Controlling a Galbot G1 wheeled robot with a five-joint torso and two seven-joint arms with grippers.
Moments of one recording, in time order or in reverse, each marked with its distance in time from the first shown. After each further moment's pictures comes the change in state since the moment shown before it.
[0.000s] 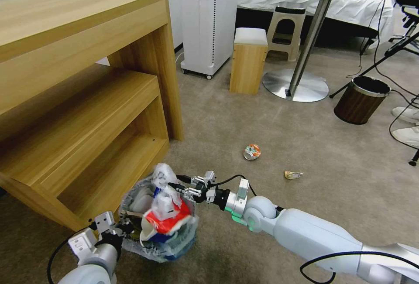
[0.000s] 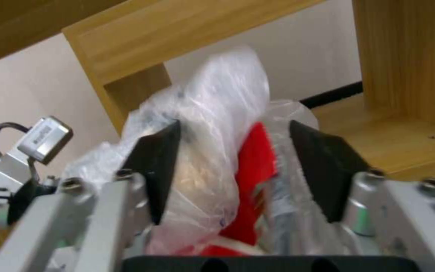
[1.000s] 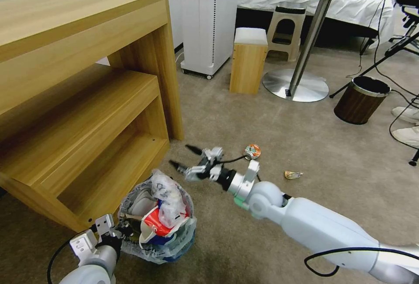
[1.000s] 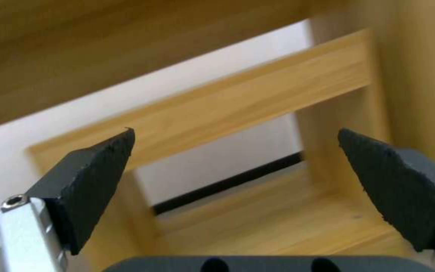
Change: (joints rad) left arm -0.006 0.014 -0.020 0.043 0.003 -0.001 0.003; right arm -0.066 -0.058 0.253 0.156 0.029 -0.016 0.143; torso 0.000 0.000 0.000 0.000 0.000
